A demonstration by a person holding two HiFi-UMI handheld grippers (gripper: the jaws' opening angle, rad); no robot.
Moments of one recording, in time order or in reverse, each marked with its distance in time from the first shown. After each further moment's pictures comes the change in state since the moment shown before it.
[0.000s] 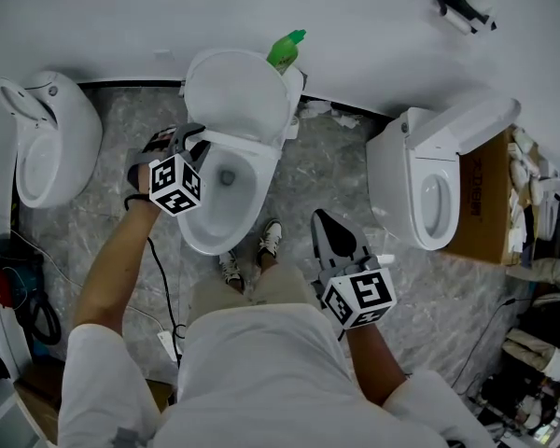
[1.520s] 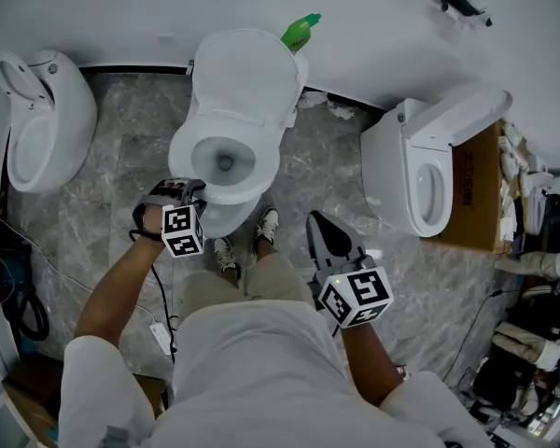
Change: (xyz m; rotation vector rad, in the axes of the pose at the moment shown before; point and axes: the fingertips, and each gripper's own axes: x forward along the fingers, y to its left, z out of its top) left arm -0.055 -0.203 -0.093 0.144 0.117 -0.320; right arm -0.025 0.073 -0.043 0.022 0.040 -0.012
